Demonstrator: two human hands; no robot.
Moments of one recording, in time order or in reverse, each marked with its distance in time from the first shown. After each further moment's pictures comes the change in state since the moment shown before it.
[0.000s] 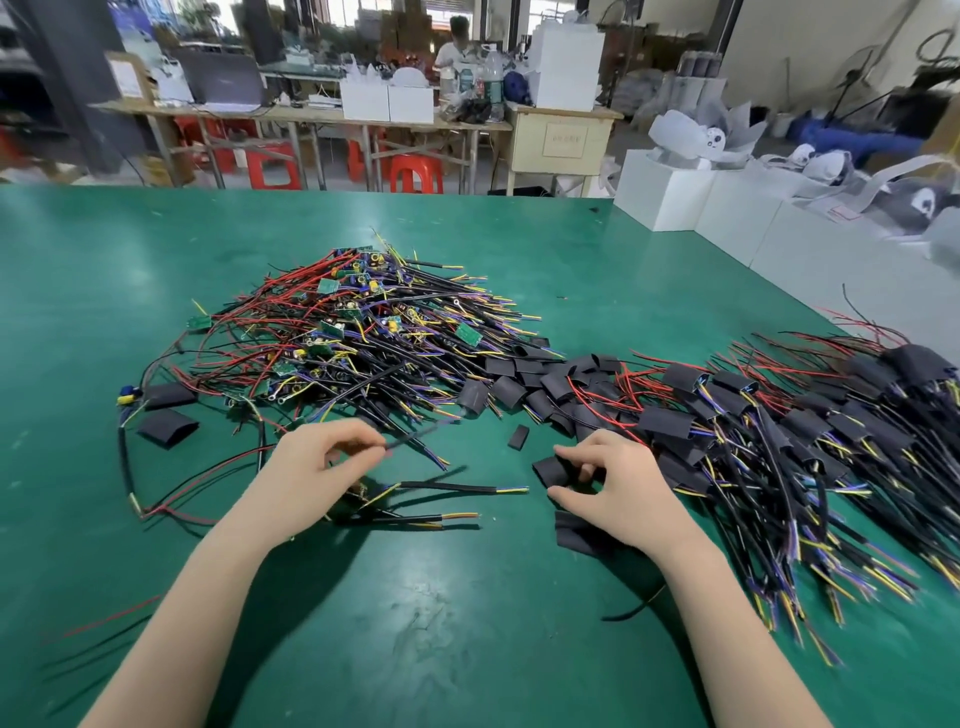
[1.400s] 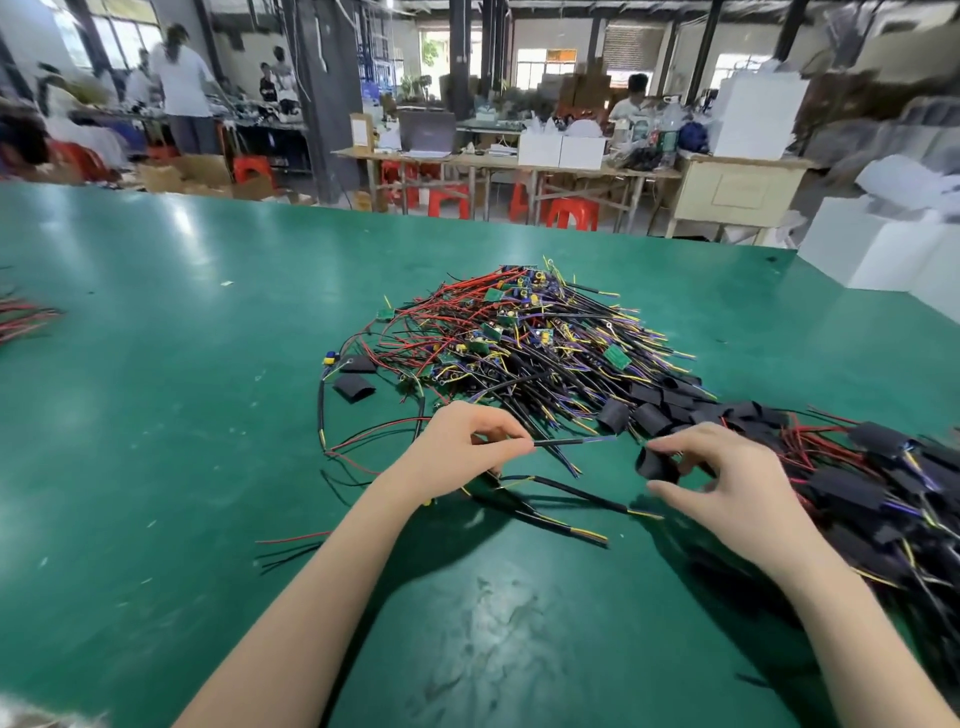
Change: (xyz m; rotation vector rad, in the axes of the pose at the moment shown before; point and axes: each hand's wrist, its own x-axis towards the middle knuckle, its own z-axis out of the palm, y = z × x) left_hand -0.011 0.001 0.000 -0.205 0.028 -0.005; right_hand 0.027 -0.031 0.001 0.029 0.006 -0.257
